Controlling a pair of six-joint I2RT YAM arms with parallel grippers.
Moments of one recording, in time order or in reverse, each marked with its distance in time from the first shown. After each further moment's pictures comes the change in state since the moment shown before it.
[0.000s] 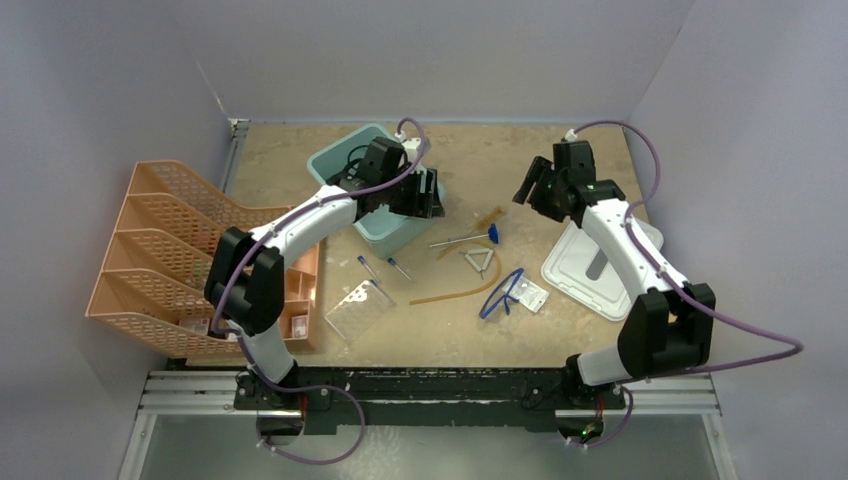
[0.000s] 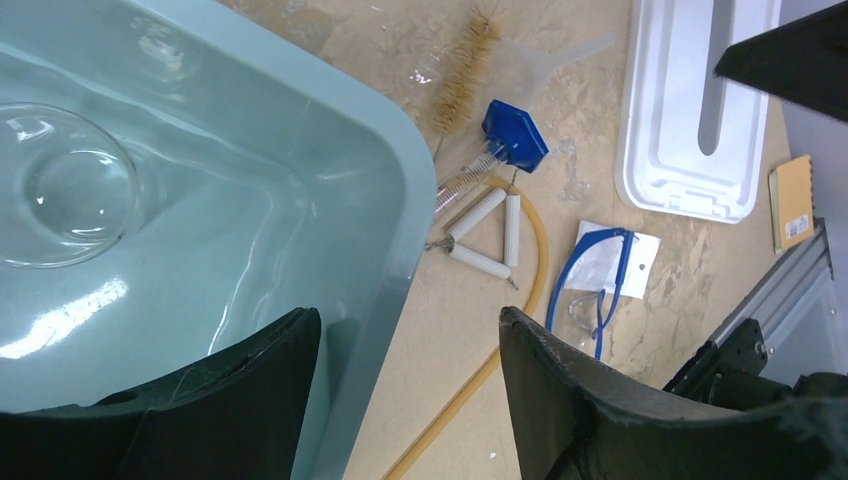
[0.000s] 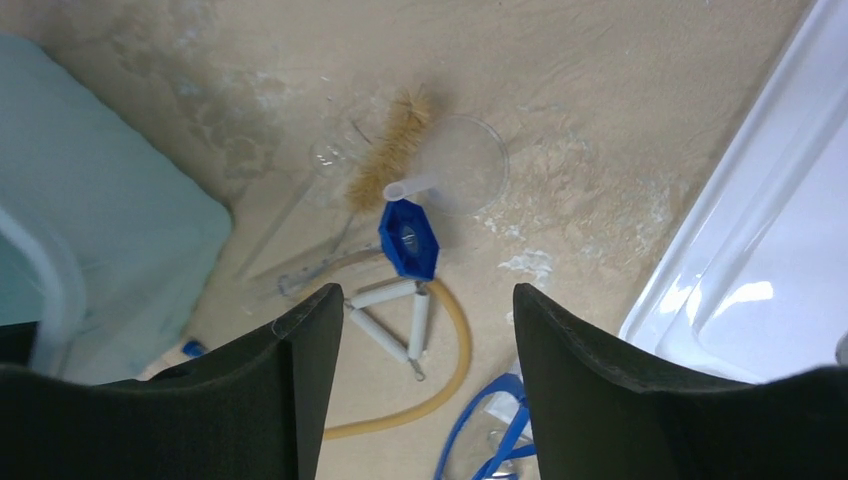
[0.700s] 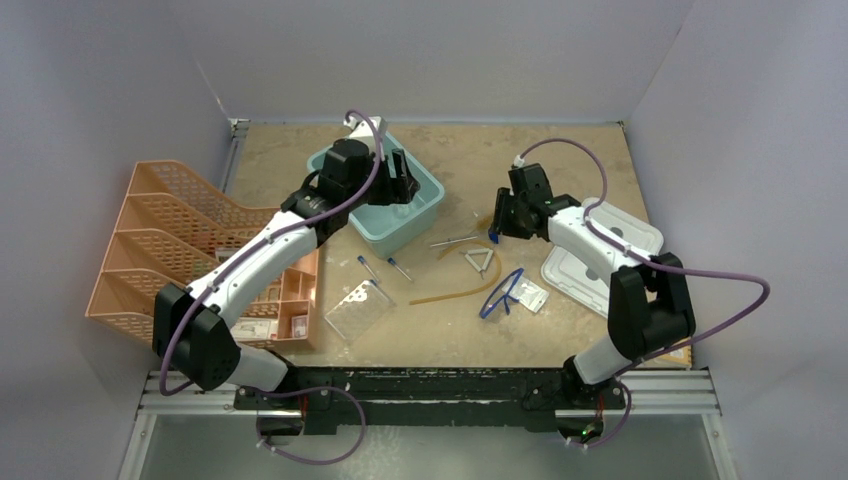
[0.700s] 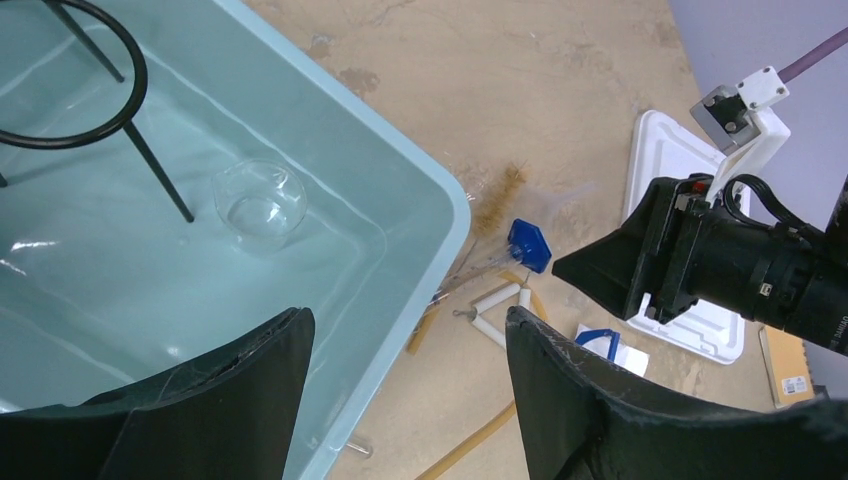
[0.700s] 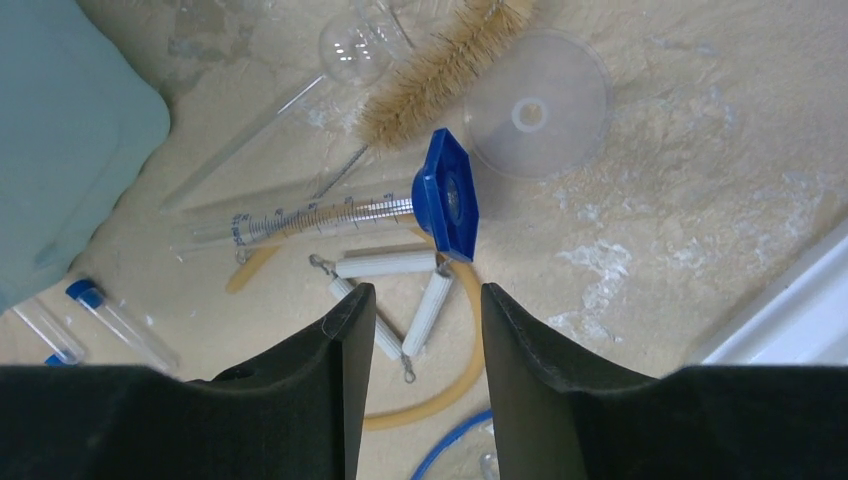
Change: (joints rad) left arm 0.000 -0.341 -0.158 0.085 -0.311 -0.080; right arm 0.175 0.090 -0.134 0.135 0.029 -0.091
